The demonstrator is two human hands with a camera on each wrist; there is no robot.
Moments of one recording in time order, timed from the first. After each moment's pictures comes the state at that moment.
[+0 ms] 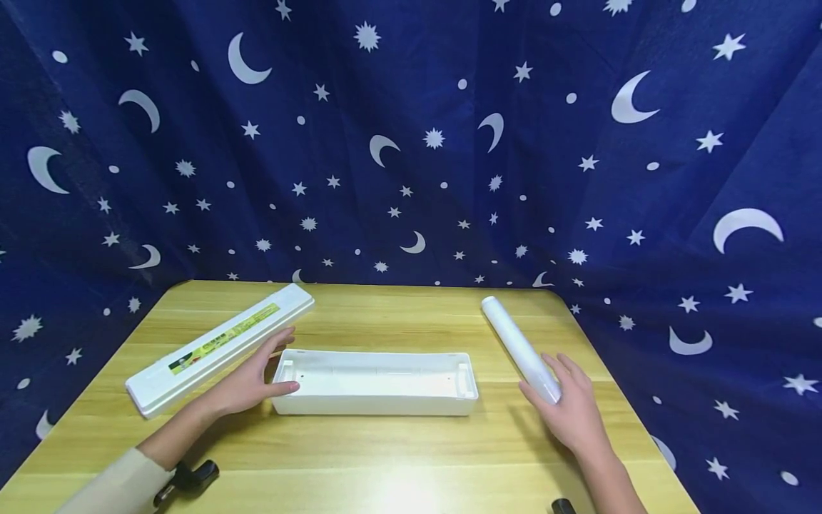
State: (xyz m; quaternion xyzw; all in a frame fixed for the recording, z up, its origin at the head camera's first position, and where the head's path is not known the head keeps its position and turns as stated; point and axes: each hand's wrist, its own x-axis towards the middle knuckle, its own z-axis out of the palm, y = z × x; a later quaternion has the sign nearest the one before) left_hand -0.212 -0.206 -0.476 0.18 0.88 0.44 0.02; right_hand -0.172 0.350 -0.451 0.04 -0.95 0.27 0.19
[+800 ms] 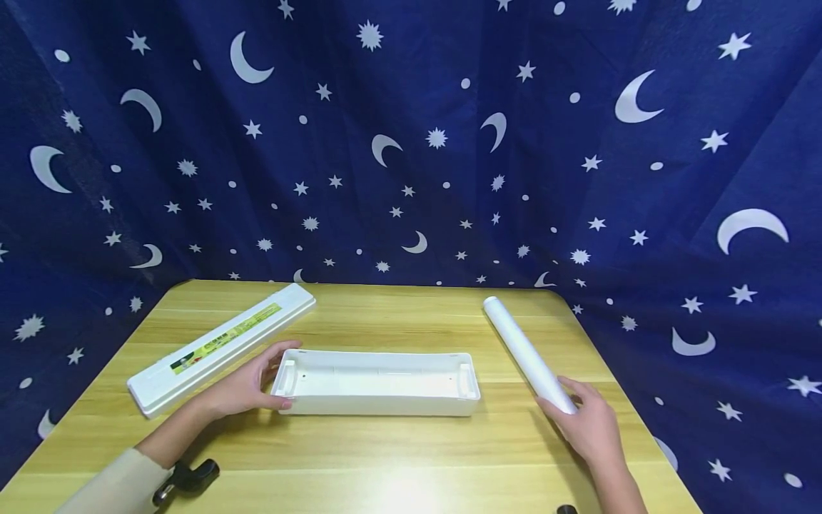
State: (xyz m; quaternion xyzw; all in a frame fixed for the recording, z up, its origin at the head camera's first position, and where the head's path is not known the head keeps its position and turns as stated) left_hand -0.210 -0.216 -0.475 0.21 0.80 0.55 0.14; right_hand -0.161 0.372 -0.462 -0.07 -0.96 0.26 0.12
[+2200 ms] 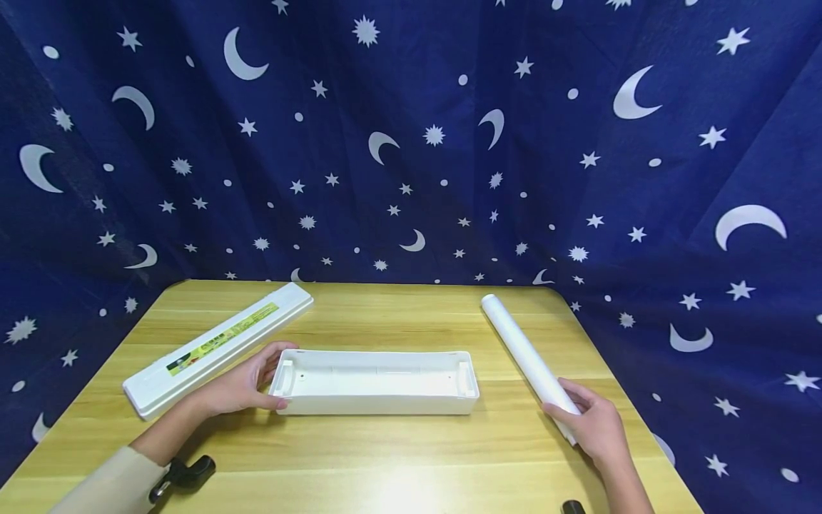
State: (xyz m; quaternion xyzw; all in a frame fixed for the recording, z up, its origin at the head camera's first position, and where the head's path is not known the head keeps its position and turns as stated) left_hand -0.214 -0.220 -0.472 0.25 0.76 0.58 0.17; right_hand -0.160 0.386 -0.473 -0.09 -0.92 0.37 0.08
